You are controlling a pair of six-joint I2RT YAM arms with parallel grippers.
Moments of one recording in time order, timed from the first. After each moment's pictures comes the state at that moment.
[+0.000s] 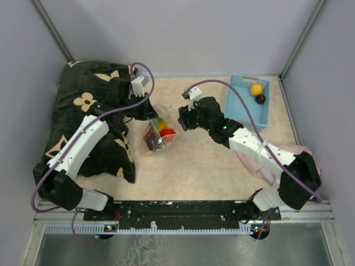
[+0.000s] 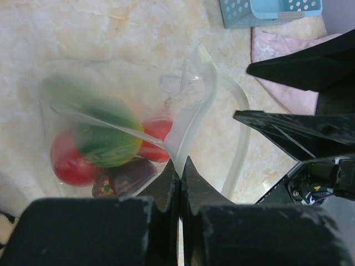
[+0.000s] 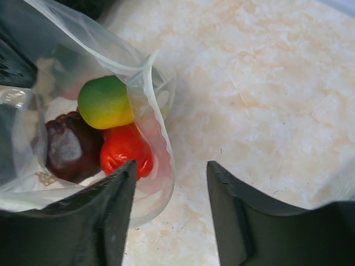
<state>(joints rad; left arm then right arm) -0.40 1.40 1.35 -0.58 0.39 -0.28 0.72 1.40 1.08 -0.09 0.02 0.08</state>
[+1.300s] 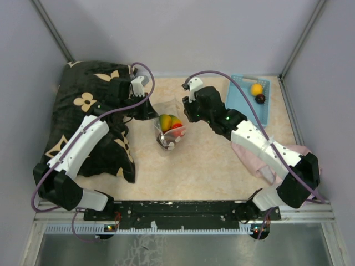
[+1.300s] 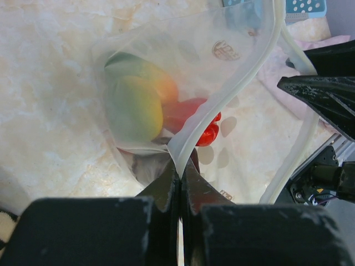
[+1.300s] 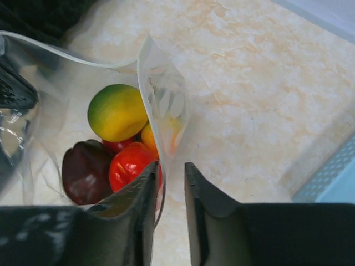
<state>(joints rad) -0.40 1.40 1.35 -0.58 0.37 -0.28 0.72 1.42 1.29 -0.34 0.11 0.05</state>
